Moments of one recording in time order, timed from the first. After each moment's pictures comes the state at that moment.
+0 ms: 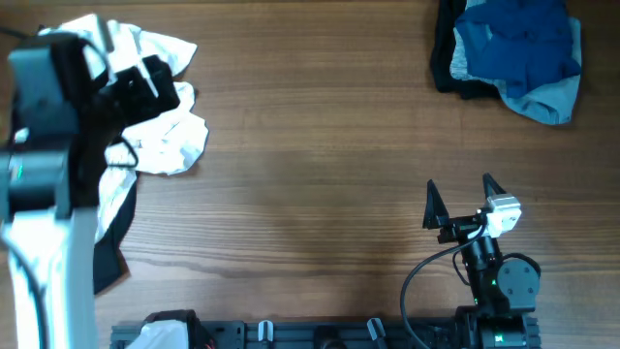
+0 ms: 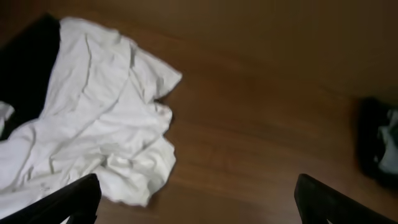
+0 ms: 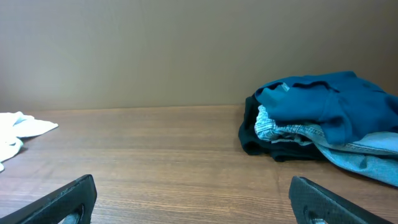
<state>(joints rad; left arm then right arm) 0.05 1.26 1.58 -0.99 0.03 -0.28 0.01 0.02 0.01 0.01 -0.13 0.09</state>
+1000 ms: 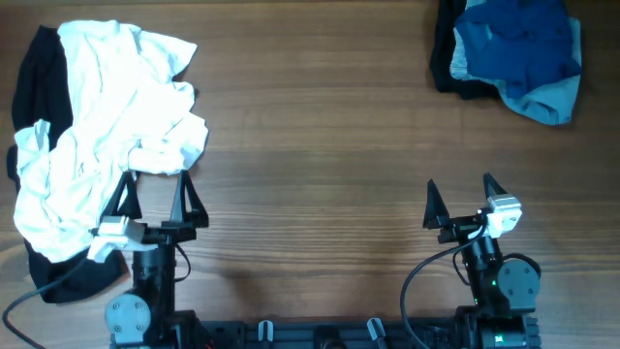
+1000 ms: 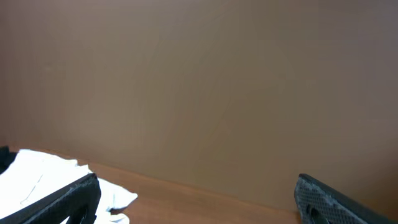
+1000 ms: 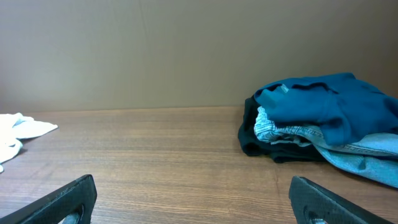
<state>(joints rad) 0.05 0.02 0.07 0.26 0.05 -0.37 0.02 0.01 0.01 0.01 -0.13 0.09</state>
